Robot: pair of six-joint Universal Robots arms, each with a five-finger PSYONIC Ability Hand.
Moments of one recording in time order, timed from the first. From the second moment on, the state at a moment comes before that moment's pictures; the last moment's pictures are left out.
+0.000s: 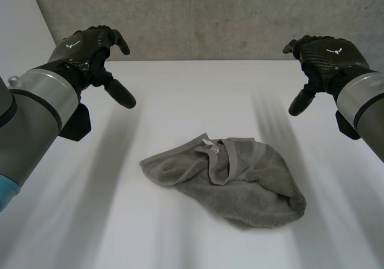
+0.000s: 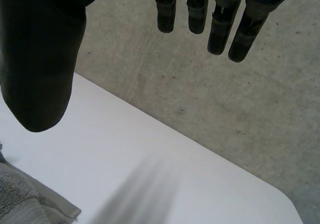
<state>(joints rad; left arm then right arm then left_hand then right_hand) 4.23 -1.72 -1.33 2.98 -1.67 2.94 1.93 -1.40 1.37 0.14 1.54 2.97 0.26 0.25 0.27 0.27 0.06 0.23 0.25 0.25 0.26 0.06</state>
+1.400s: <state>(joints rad) 4.11 -2.23 -1.25 3.16 -1.68 3.18 2.15 -1.11 1.43 -0.17 1.40 2.36 1.28 1.30 1.31 1.35 1.10 1.29 1.30 1.32 1.34 1.13</state>
